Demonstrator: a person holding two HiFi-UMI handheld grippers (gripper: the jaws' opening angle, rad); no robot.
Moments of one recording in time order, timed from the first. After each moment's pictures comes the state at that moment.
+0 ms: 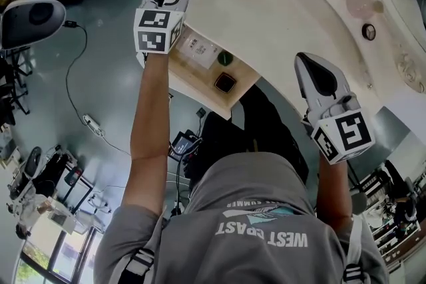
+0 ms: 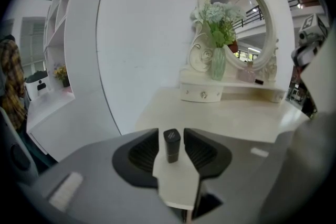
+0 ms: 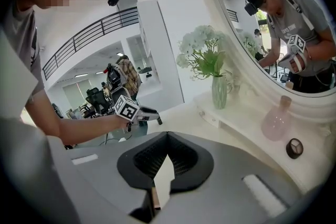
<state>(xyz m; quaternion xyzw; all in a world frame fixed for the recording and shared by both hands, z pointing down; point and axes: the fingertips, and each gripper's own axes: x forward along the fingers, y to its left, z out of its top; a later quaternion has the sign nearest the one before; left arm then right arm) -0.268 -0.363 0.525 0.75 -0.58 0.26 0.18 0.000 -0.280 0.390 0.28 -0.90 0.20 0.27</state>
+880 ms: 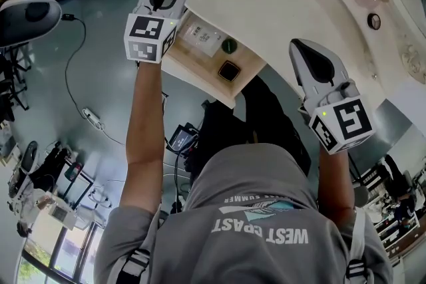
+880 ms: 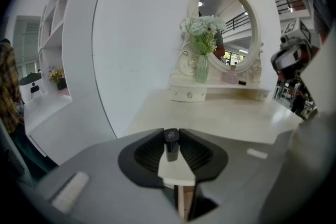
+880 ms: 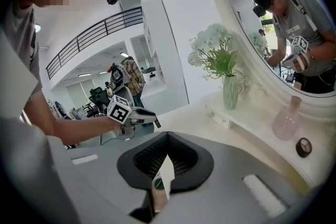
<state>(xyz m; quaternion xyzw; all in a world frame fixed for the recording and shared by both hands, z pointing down) -0.261 -0.315 0.506 0.77 -0.55 0.26 0.17 -0.024 -0.264 0.392 0.26 -0.91 0.20 0.27</state>
